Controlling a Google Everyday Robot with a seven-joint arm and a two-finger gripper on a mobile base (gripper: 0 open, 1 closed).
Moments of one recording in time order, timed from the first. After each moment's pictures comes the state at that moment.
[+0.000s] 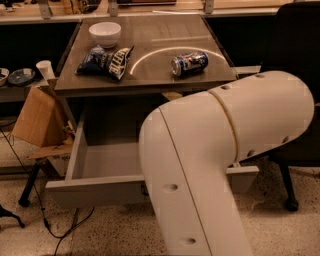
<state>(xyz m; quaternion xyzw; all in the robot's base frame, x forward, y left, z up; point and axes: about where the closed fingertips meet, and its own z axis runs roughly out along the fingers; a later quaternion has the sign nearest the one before) 0.834 -0.101 0.709 0.03 0.75 0.23 0.62</state>
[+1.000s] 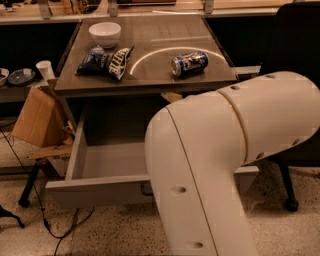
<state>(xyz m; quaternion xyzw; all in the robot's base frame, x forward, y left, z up) 0.827 -0.096 0.707 0.03 0.76 0.24 0.60</state>
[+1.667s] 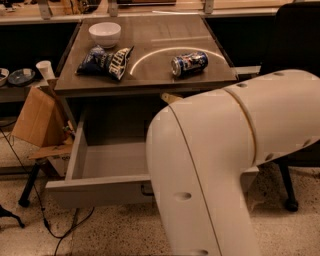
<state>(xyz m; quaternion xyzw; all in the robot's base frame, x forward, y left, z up) 0.810 -0.098 0.703 0.03 0.77 0.24 0.59</state>
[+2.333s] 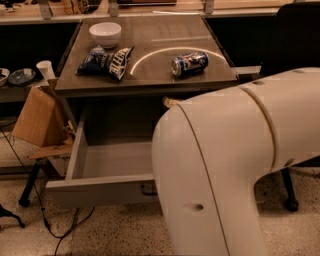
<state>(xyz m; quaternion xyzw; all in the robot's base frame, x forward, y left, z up) 0.784 -0.105 0.699 0.01 0.78 0.22 0.58</state>
